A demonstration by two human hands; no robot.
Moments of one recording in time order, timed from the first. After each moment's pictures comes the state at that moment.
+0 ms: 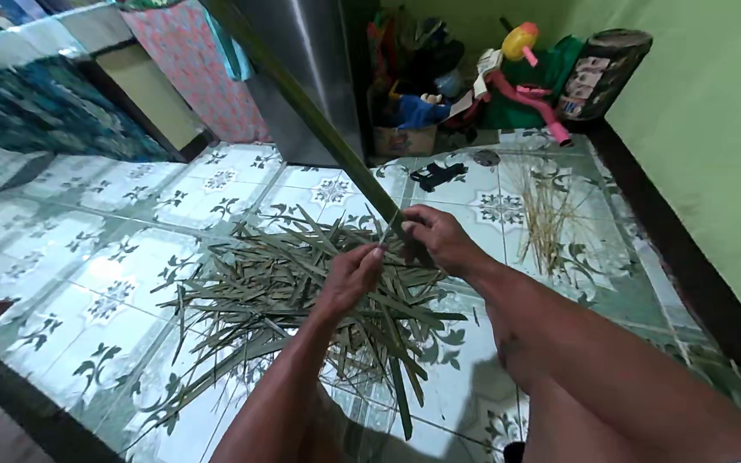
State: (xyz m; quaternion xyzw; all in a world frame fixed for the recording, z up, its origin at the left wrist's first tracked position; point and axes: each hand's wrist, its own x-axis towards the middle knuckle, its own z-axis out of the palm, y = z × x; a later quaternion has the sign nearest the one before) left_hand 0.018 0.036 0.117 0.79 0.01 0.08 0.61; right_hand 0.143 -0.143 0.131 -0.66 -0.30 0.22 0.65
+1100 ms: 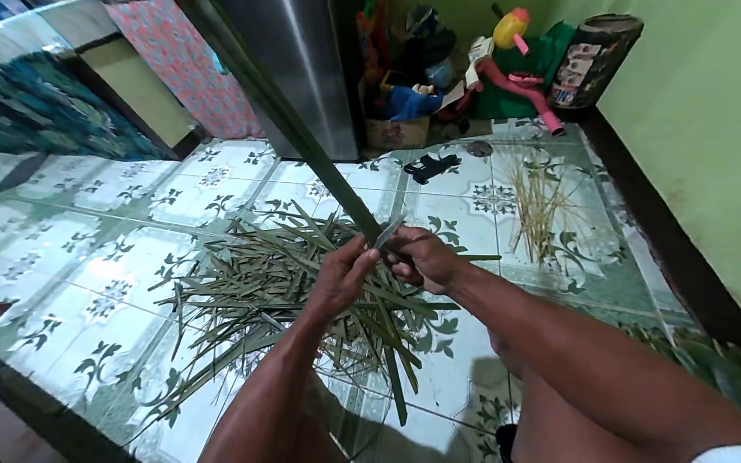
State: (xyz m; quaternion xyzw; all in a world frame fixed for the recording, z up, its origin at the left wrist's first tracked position) left_hand 0.008 0.024 0.123 0.83 -0.05 0.14 0.53; right_hand 0.109 -0.152 0.129 -0.47 -0.21 0.44 0.74
